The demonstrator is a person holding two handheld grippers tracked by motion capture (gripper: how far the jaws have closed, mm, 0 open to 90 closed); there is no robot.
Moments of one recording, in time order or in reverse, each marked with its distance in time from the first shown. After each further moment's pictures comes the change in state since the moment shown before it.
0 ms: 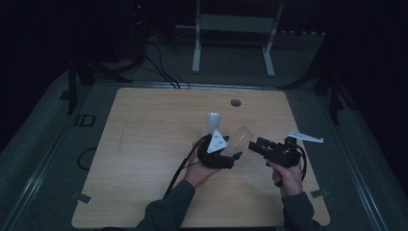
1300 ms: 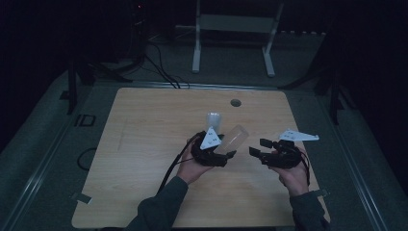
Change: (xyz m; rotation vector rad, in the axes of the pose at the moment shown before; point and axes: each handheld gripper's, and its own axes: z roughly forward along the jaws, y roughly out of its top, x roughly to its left) left arm 0.015 0.001 -0.014 0.034 -0.025 0.028; right arm 0.019 0.008 -0.002 0.167 -0.173 -0.286
